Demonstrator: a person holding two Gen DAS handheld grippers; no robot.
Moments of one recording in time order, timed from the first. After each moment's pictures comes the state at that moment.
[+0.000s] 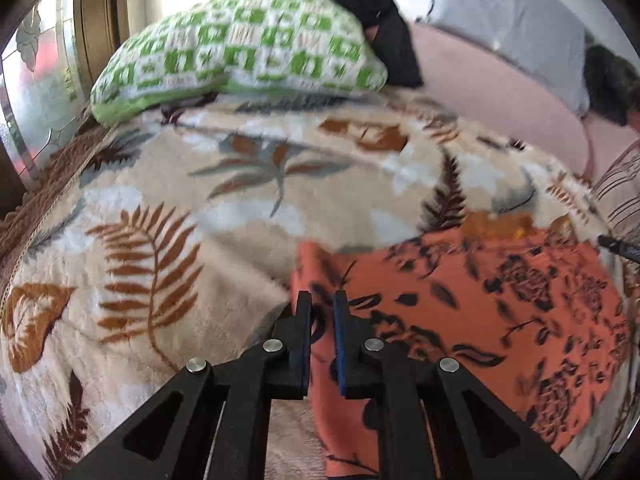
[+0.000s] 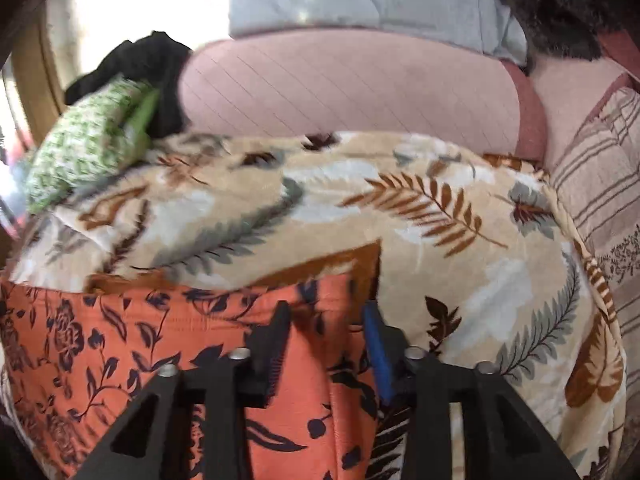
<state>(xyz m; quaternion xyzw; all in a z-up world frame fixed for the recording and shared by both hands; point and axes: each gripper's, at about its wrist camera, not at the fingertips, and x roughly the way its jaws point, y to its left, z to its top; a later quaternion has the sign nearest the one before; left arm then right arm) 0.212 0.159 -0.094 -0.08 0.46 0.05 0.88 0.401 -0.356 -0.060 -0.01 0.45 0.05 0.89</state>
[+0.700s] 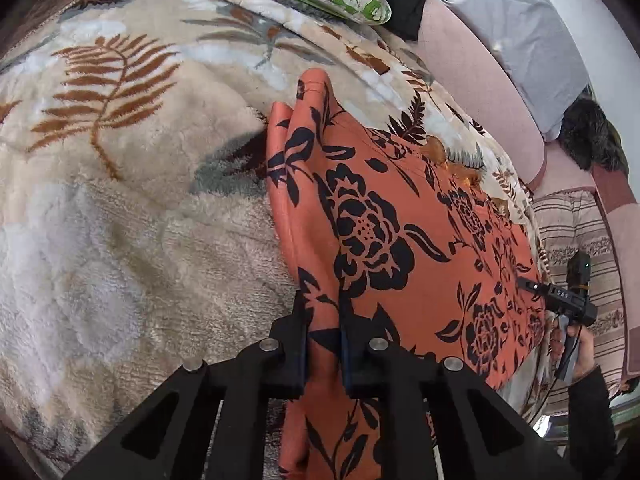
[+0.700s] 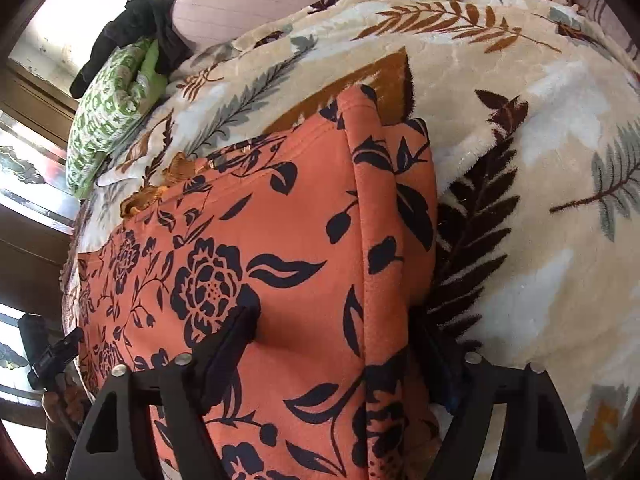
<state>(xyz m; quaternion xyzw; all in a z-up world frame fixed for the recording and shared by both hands) 0.159 0.162 -0.131 -0.27 0.52 -0.06 0.81 0.353 -0.377 -0.129 0.10 0.58 0.18 0.79</state>
